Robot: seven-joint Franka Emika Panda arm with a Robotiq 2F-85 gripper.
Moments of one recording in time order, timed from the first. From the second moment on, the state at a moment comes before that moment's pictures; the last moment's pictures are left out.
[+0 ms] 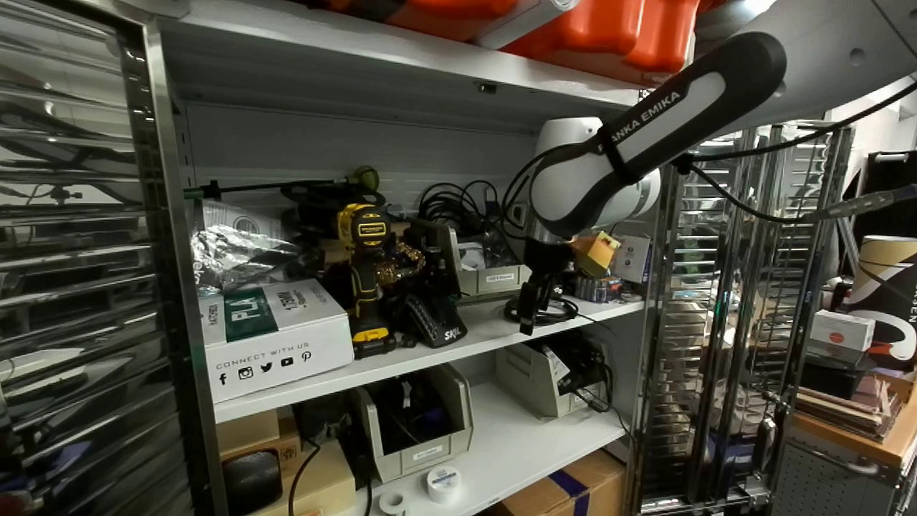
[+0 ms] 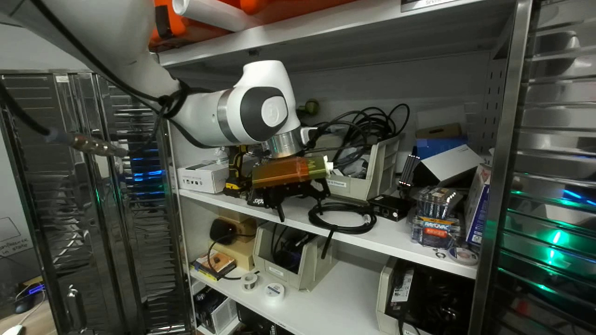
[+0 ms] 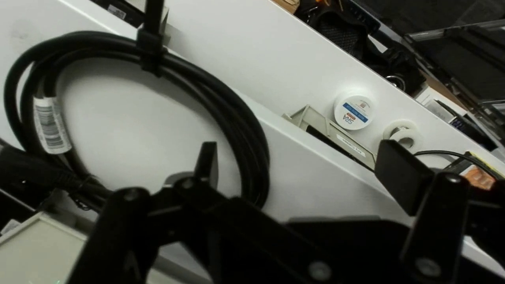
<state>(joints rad) 0.01 0.22 0.06 -1.88 -0.15 2.36 -0.47</state>
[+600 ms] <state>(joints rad) -0.01 0.30 0.05 -1.77 -0.19 2.29 -0.51</state>
